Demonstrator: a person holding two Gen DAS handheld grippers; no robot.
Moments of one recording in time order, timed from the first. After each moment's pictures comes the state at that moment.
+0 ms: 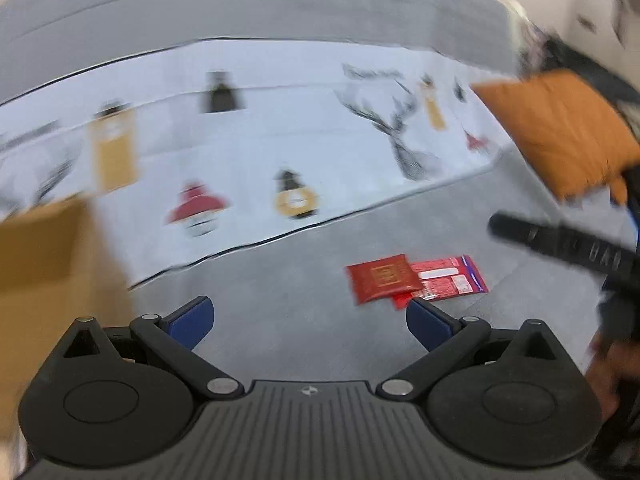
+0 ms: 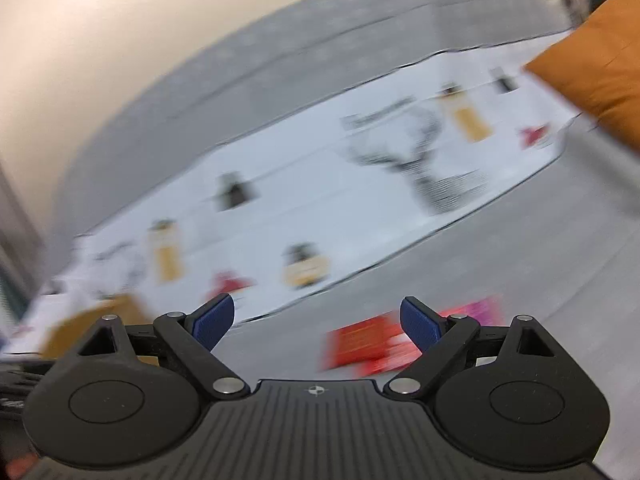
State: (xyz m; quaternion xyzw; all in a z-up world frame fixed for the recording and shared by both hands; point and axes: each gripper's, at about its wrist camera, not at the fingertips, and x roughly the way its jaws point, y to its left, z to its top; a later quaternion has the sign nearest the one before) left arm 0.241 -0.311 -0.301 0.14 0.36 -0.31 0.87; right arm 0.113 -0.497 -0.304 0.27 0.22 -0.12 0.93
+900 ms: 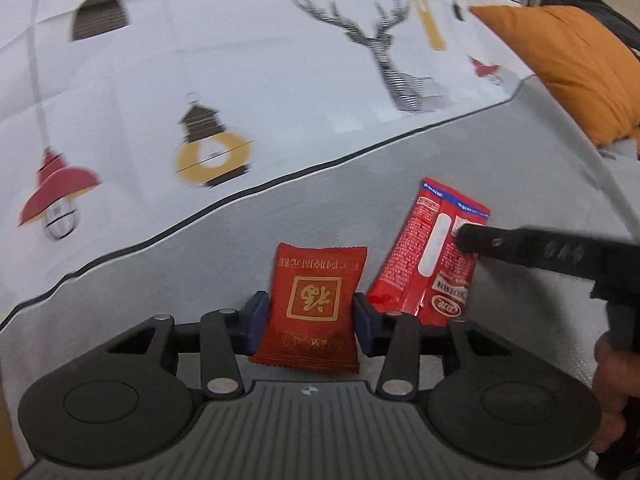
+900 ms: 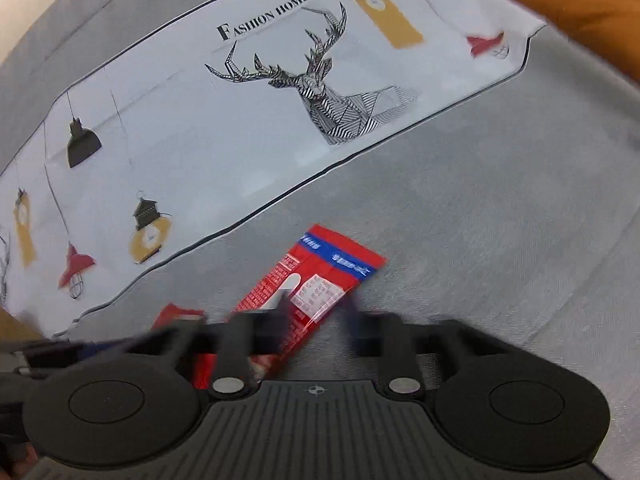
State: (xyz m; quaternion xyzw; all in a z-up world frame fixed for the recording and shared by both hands) left arm 0.326 -0.401 -0.408 0.17 0.43 -0.33 0.82; right arm 0.204 -0.574 -0.412 0.32 0.32 -0.16 0.88
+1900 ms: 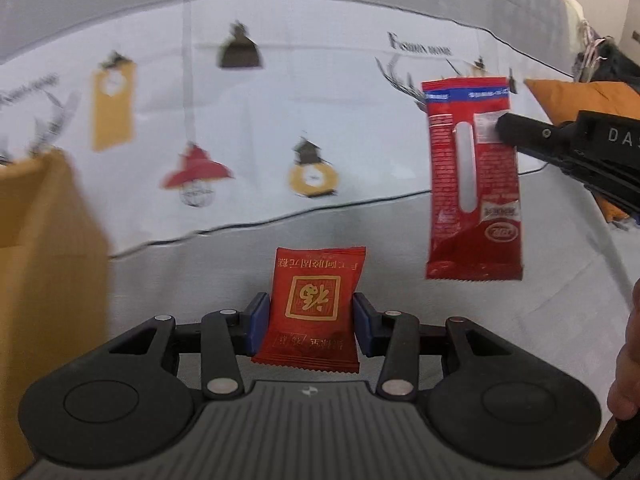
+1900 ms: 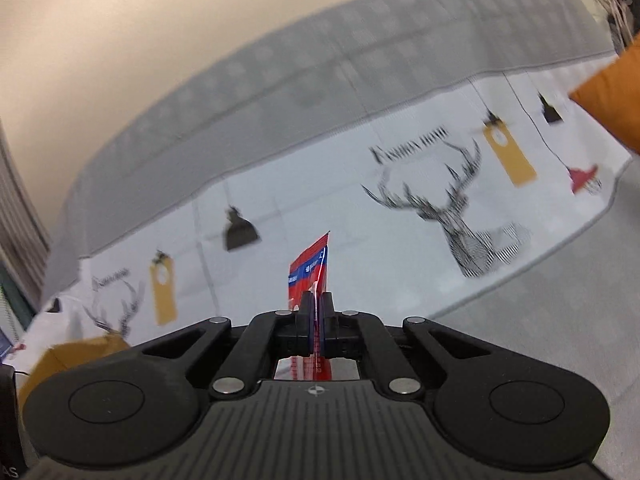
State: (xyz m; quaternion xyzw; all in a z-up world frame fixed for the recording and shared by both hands) left arm 0.269 -0.327 -0.319 0.10 0.41 -0.23 0.88; right arm 0.186 -0.530 -0.295 0.26 0.18 -0.05 0.95
